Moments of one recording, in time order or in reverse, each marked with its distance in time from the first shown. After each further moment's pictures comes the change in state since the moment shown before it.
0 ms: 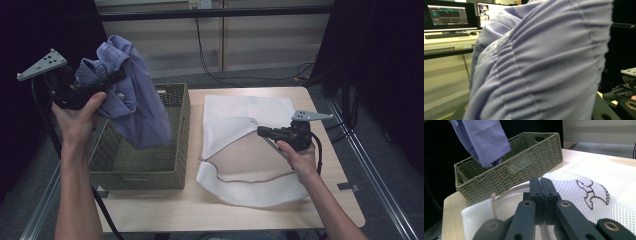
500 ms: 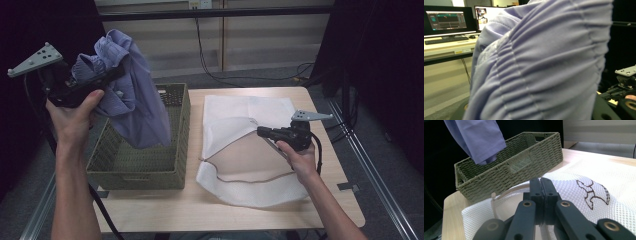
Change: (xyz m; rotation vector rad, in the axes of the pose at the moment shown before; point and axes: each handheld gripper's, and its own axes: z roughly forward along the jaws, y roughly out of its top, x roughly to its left) left arm -0.015 0.016 -0.007 0.003 -0.010 0.048; right arm 0.000 0.000 0.000 0.004 0.001 0.001
